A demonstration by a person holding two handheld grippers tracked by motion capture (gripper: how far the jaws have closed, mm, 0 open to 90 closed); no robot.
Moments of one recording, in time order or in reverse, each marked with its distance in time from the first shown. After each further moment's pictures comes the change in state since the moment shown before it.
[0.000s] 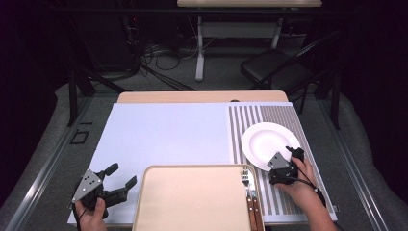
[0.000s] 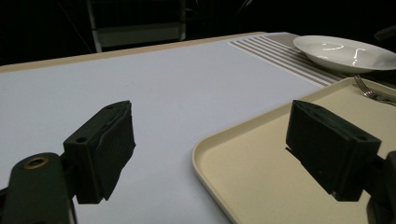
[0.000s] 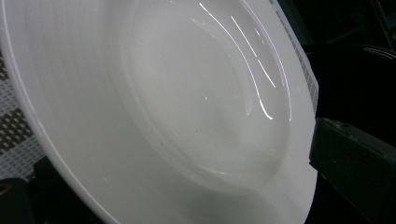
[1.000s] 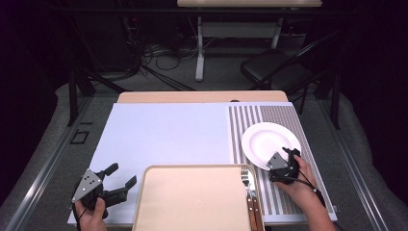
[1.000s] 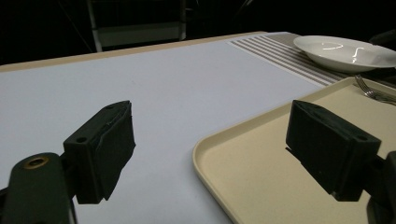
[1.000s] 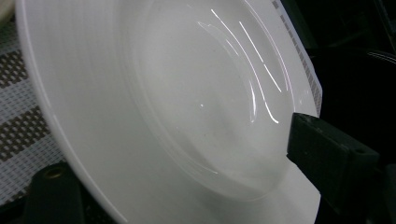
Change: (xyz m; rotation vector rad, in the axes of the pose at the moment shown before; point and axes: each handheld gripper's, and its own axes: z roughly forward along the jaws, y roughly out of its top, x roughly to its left) left arm 0.000 0.000 0.000 -0.004 0.002 -0.005; right arm 0.002 0.002 0.001 -0.008 0.022 -0.008
